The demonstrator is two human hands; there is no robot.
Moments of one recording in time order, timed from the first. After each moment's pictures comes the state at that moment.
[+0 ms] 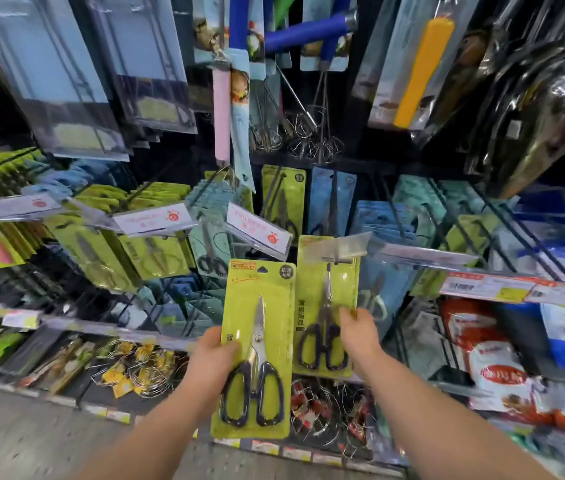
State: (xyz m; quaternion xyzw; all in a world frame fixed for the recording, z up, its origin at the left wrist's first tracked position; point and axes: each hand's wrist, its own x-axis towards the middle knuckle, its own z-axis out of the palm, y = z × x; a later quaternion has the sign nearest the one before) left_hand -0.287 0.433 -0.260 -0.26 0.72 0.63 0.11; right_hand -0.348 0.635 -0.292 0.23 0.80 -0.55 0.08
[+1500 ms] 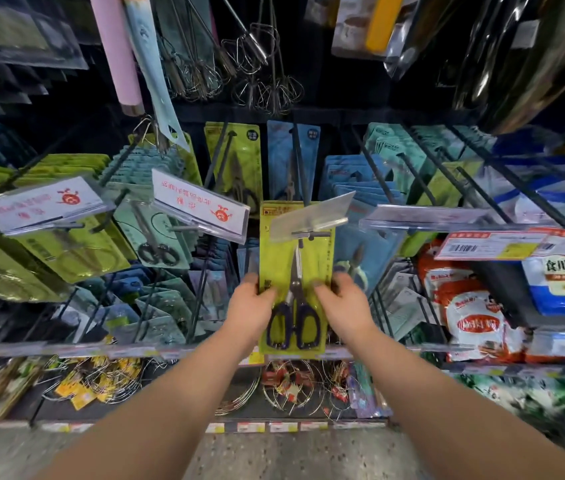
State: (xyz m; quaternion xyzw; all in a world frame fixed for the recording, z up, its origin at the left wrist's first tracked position) left_hand -0.382 0.508 -0.305 -0.10 0.78 0.60 0.14; right_hand -0.366 0.651 -0.319 0.18 0.83 -0.52 0.03
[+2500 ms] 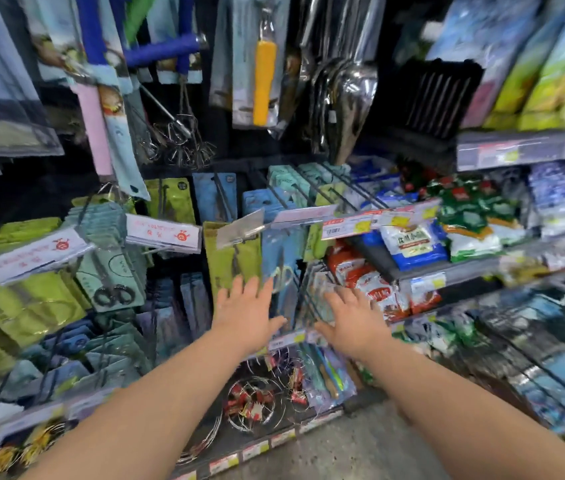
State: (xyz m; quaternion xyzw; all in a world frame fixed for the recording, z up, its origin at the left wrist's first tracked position) left_hand -0.315 0.521 -0.241 0.31 0.95 0.00 0.09; right_hand -0.228 0.687 -0.245 0.17 0.98 -0.06 0.08
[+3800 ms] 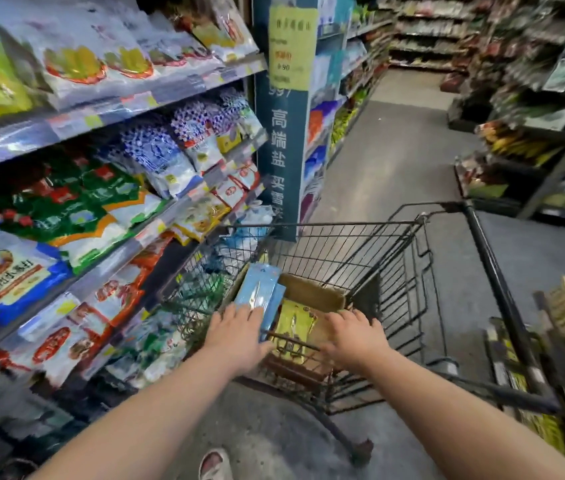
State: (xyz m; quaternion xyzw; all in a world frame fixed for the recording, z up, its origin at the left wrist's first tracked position) left_hand 0.082 0.958 -0.254 0.67 0.73 -0.08 0.13; right_hand 0.277 1.010 -0.260 0.58 0.80 -0.15 0.09
